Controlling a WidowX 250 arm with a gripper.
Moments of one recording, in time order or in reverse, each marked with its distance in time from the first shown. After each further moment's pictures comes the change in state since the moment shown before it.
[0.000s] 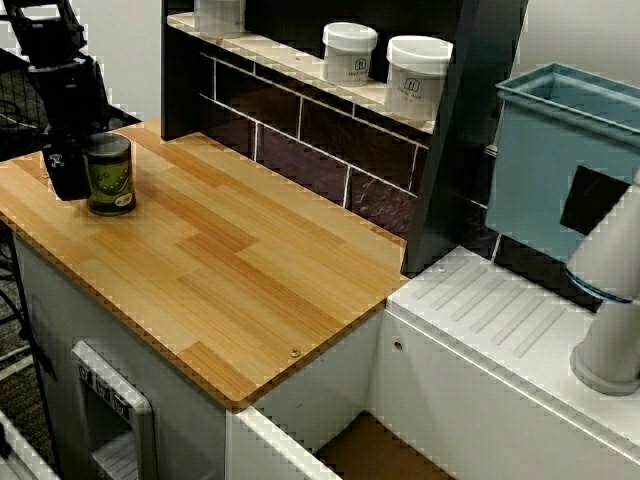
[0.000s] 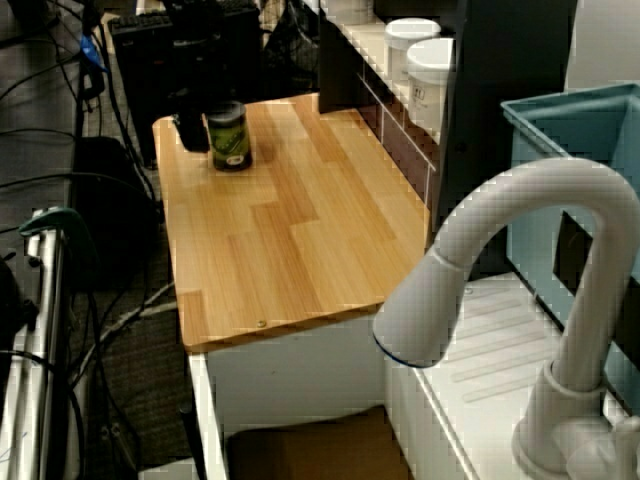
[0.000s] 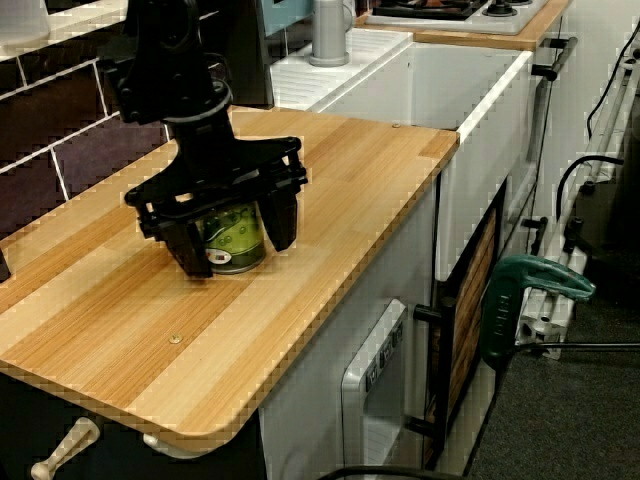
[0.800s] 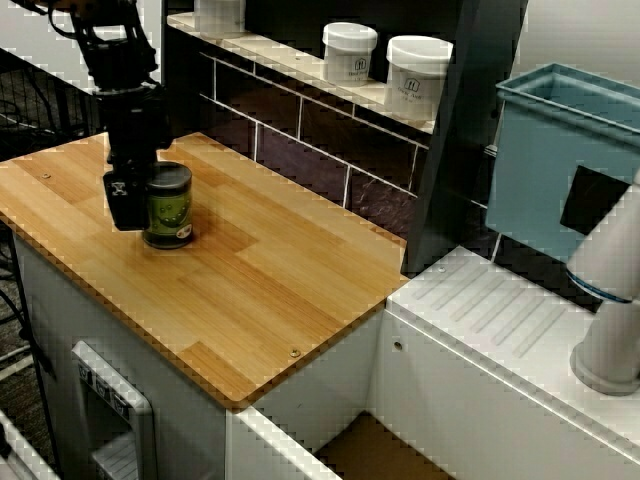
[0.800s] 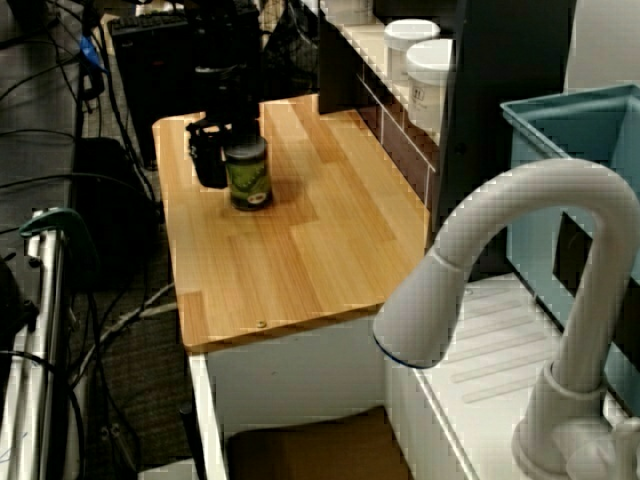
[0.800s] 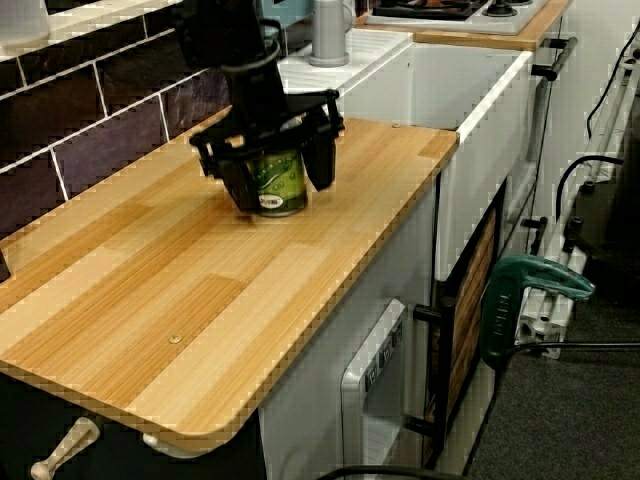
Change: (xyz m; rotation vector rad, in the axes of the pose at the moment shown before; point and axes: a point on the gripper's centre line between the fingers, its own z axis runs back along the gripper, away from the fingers) arm 0.061 -0.047 -0.013 -0.028 0.017 -0.031
